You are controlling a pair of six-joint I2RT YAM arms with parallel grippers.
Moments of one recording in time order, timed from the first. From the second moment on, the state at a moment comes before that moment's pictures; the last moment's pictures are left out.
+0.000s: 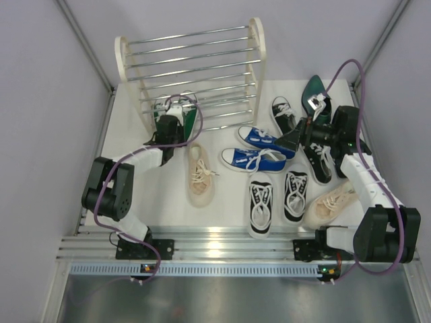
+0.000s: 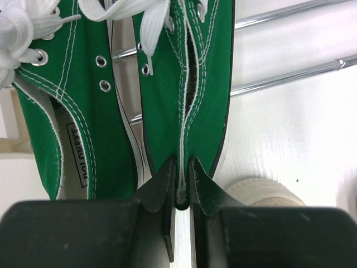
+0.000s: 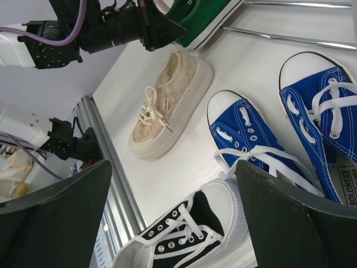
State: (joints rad) left arm -0.28 1.64 0.88 0.19 -0.14 -0.12; right arm -0.02 1.24 0.88 -0.10 -1.09 0.24
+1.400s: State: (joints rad) left arm -0.32 1.68 0.94 0.18 -0.34 -0.51; right arm -0.02 1.24 0.88 -0.13 -1.09 0.21
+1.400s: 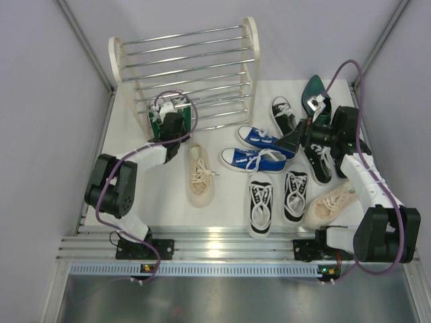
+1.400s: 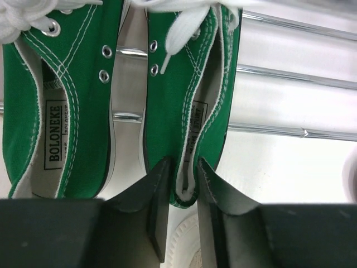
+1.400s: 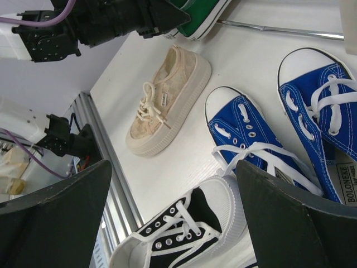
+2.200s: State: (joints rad) left arm -0.32 1.41 0.94 0.07 -0.19 -0.40; right arm -0.02 1.22 0.91 -0.21 -1.09 0.13
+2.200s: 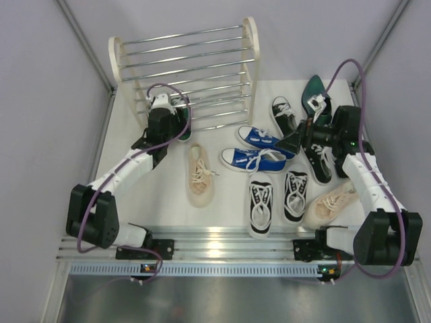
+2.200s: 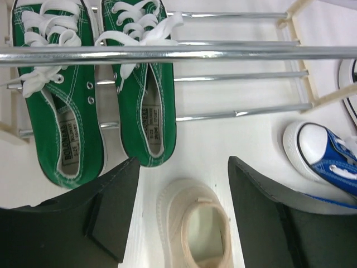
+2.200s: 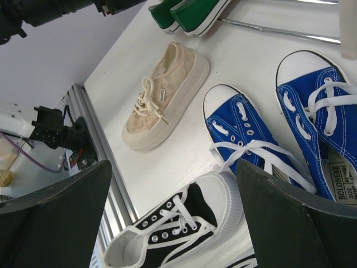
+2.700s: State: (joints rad) left arm -0.24 0.98 0.93 -0.28 -0.07 -0.47; right arm 0.08 1.25 1.12 -0.70 -1.02 -0.40
